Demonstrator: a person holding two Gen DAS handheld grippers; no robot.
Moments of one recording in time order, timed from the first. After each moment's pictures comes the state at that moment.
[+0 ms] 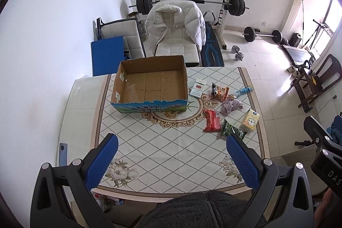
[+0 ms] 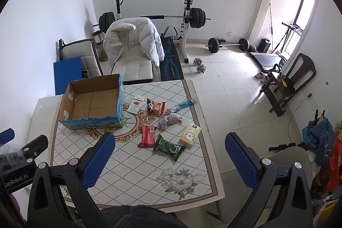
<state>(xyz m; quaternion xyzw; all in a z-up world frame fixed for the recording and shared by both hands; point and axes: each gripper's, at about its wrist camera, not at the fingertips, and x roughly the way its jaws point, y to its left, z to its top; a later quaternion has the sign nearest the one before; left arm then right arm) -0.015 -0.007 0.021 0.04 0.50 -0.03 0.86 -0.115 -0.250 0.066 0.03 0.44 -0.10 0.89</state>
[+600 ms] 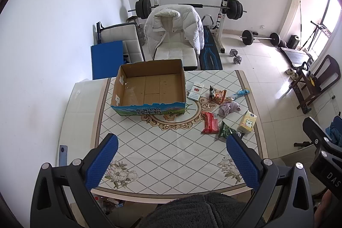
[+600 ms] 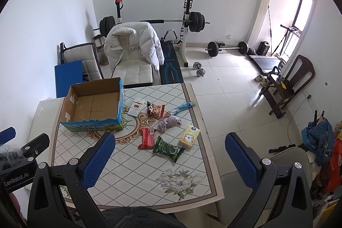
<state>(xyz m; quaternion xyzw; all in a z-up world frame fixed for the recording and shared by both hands) -0.022 -0.006 0.029 0.04 0.49 -0.04 0.87 -0.127 -0.251 0.073 0.03 0.43 -0.10 0.89</state>
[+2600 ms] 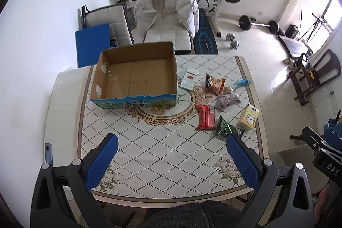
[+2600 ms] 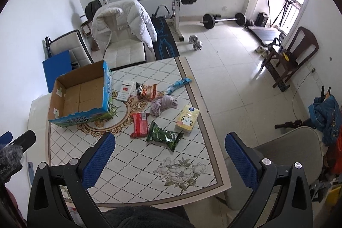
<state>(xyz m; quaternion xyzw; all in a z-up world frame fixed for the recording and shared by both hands) 0.043 -0.036 -0.051 0.04 0.55 -0.06 0.83 -0.069 -0.320 -0.030 0.09 0.53 -0.11 0.84</state>
